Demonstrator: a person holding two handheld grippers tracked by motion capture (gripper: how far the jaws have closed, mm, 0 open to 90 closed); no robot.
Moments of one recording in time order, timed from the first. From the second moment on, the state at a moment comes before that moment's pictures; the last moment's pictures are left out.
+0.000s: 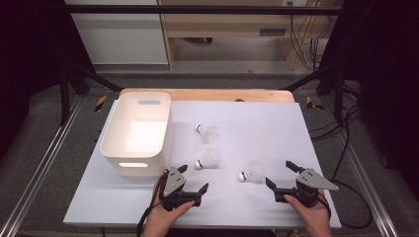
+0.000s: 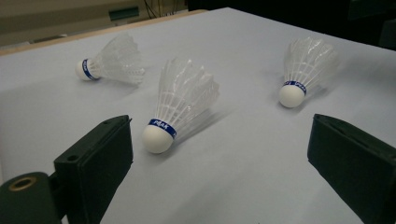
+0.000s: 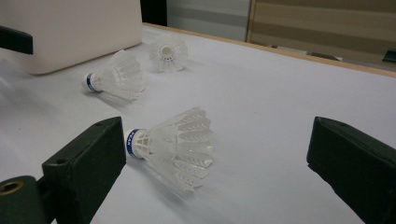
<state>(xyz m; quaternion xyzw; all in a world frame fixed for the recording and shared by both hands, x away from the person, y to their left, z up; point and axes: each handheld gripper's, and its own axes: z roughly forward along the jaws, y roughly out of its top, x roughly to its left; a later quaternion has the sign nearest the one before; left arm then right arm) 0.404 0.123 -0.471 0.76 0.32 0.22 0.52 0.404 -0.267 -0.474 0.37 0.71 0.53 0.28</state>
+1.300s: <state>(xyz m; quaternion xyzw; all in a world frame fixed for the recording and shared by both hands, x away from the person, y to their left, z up) 0.359 0.232 -0.458 0.65 0.36 0.33 0.58 0.407 -0.249 -0.478 0.36 0.76 0.48 0.25</state>
